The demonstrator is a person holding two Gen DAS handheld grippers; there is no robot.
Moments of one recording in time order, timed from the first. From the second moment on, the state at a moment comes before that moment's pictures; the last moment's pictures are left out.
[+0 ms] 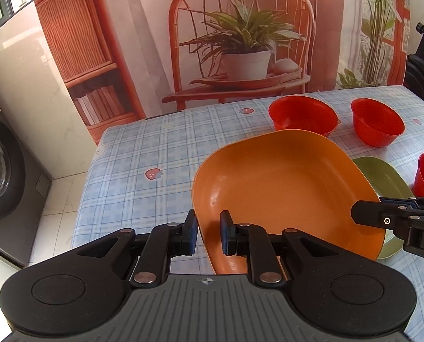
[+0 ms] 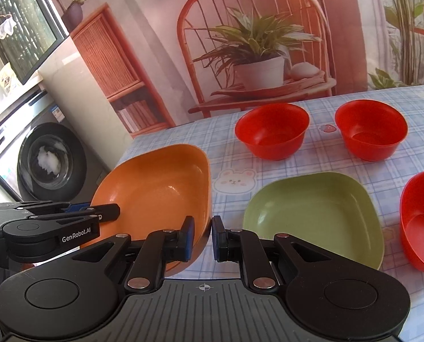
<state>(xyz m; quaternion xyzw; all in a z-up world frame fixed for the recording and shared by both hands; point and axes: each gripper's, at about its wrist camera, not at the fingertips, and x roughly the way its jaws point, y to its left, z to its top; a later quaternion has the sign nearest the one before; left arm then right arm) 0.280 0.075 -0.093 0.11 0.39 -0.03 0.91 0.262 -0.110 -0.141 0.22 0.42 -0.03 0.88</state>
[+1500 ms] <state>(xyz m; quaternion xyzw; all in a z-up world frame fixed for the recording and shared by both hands) 0.312 -0.032 -0.144 0.15 0.42 -0.11 0.89 0.211 -0.209 -0.178 0.24 0.43 -0.14 0.86</state>
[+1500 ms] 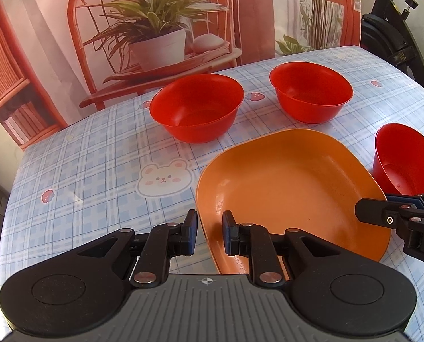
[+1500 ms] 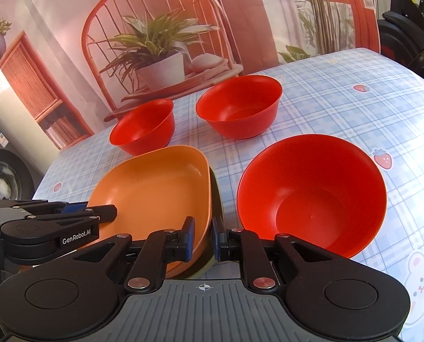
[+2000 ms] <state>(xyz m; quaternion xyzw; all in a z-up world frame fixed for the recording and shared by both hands) 0.291 -0.025 -0.135 0.13 0.42 -0.09 0.90 0.197 -0.195 -0.165 0.19 0.42 -0.14 0.88</state>
